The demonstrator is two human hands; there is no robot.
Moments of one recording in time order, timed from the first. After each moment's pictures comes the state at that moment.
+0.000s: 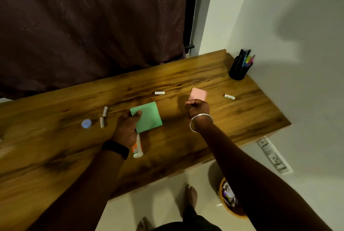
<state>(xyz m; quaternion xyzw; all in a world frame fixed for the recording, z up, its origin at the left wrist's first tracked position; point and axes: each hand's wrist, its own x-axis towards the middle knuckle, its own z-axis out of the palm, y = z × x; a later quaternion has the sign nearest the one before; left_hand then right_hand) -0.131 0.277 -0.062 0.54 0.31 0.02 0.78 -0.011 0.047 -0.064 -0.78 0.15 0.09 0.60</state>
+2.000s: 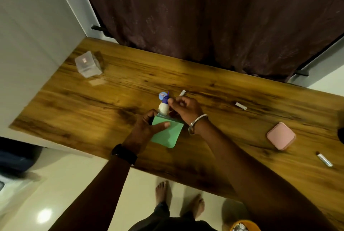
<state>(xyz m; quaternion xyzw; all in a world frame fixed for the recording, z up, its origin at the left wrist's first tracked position) -0.282 0.369 -0.042 0.58 0.32 0.14 0.74 -0.106 0.296 -0.034 -0.74 -0.26 0.36 0.51</state>
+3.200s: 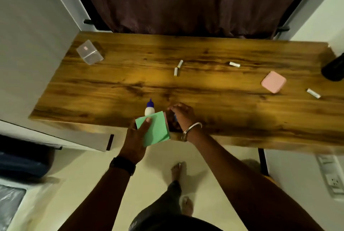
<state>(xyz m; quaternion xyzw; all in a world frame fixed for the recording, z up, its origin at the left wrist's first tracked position) -0.436 0.308 -0.079 0.47 0.39 0.16 0.78 -0.271 0.217 -0.081 -0.71 -0.07 0.34 0.61</state>
